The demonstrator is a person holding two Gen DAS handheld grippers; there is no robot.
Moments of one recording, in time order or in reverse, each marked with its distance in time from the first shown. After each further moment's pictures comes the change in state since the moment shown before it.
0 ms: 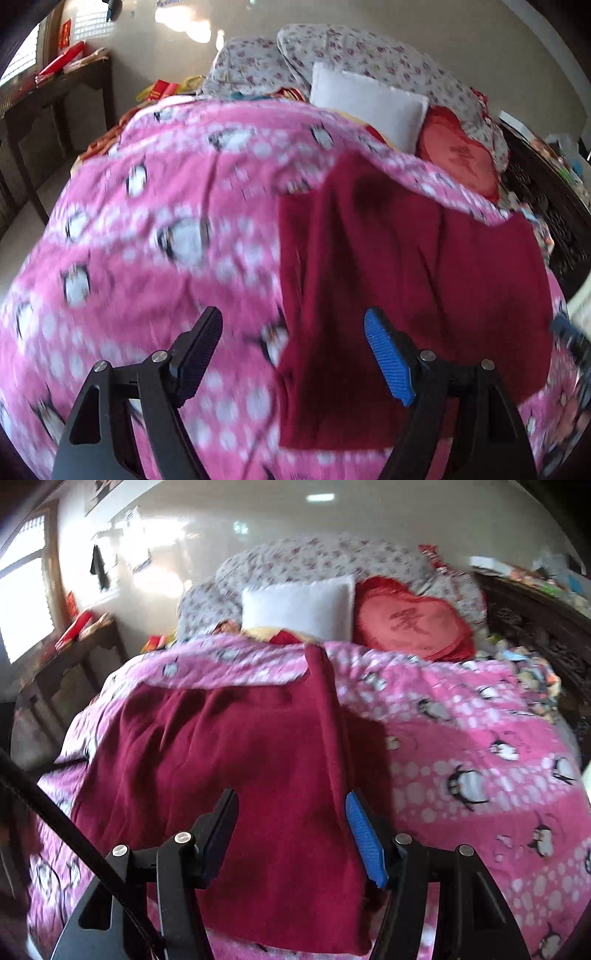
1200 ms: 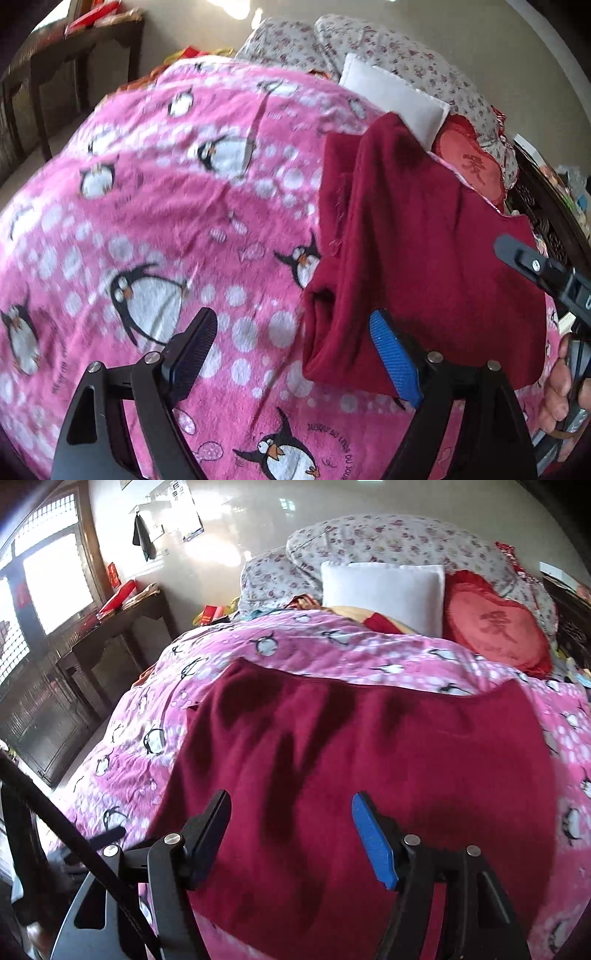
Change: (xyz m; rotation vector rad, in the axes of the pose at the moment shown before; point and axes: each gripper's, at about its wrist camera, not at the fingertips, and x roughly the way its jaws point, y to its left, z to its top) left arm 0.002 0.040 -0.053 -0.168 0.041 -0.029; right arm 0.072 0.139 0.026 -0.104 0.129 0.181
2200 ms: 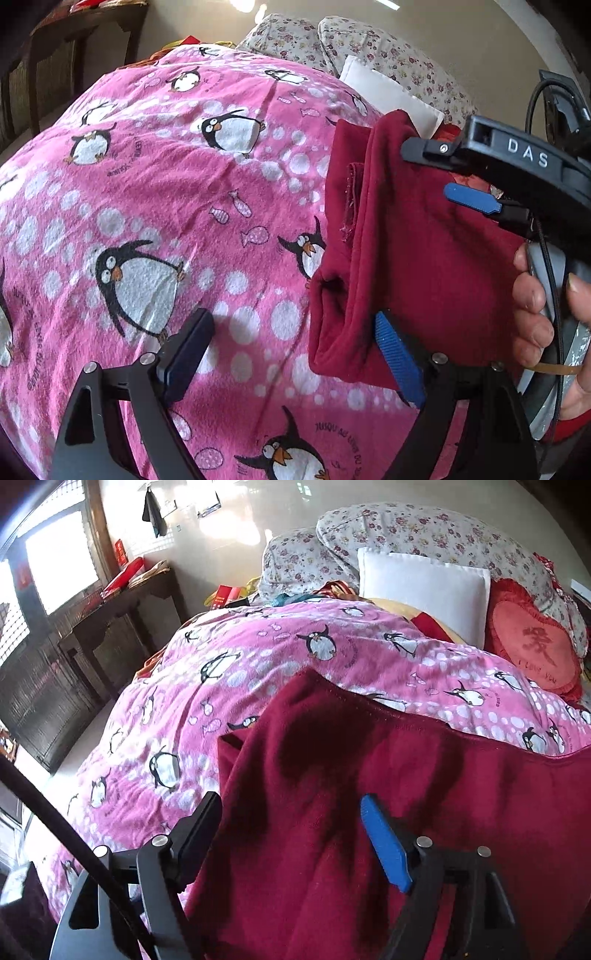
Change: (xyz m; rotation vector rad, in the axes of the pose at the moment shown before) left arm 0.001 0.020 -0.013 -0.047 -0.013 -0.097; right arm 0.069 0.058 0.051 -0.047 0.068 0.013
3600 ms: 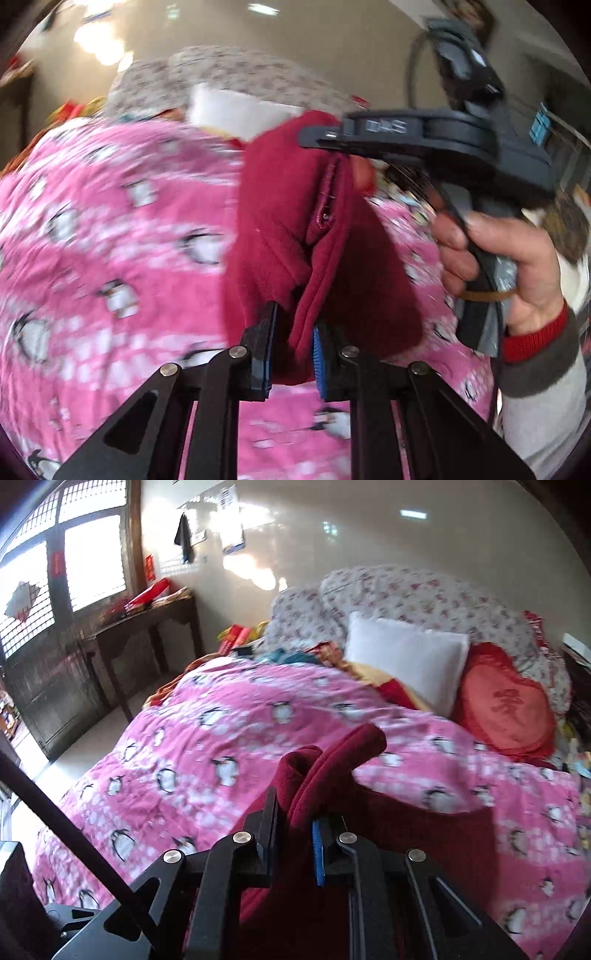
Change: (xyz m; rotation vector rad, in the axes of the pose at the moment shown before) left arm -0.047 -0.166 -0.015 0.374 -0.057 -0.304; right arm -0.125 -0.065 0.003 -0.133 -0.172 -0.029
